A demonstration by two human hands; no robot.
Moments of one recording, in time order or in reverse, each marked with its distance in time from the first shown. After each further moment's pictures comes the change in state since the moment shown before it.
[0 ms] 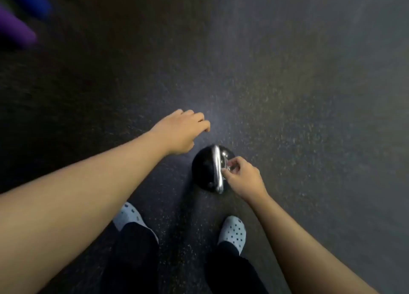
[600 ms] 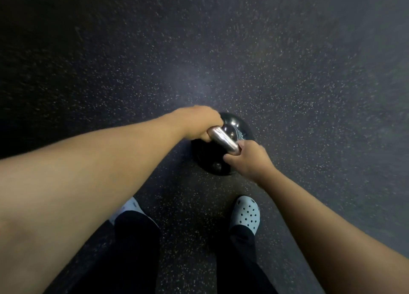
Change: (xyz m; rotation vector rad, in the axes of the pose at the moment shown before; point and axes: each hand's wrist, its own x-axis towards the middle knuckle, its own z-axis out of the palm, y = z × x) left_hand 0.063 -0.025 0.143 -0.315 -0.289 0.209; right_hand 0.067 0.020 0.083 -0.090 -0.080 0.081
